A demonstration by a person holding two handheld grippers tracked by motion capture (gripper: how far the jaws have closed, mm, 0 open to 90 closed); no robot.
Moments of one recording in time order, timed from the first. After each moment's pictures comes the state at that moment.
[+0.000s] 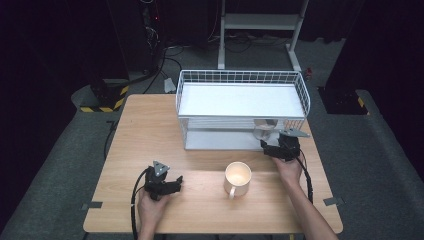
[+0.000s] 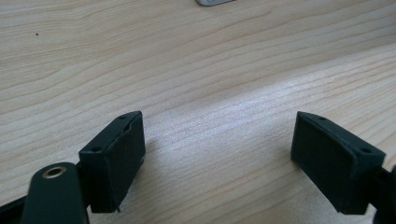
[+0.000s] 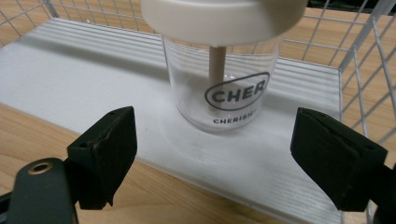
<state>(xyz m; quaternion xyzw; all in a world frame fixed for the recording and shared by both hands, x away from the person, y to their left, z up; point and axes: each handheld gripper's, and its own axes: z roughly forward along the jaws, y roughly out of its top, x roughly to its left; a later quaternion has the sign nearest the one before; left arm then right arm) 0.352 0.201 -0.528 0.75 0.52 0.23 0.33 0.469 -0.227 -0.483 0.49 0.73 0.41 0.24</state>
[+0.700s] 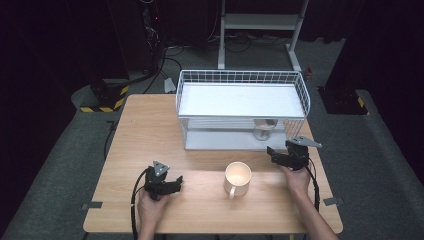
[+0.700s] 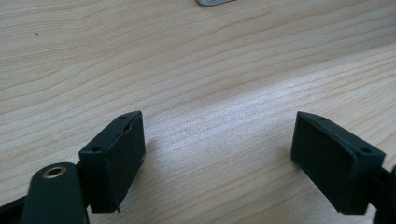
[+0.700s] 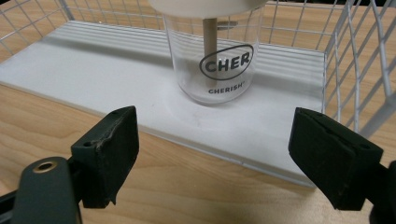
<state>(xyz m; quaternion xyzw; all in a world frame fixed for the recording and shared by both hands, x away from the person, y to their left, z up) 0.351 0.201 -0.528 0.75 0.52 0.23 0.33 0.439 -0.249 -0.483 0.49 0.72 0.43 0.23</state>
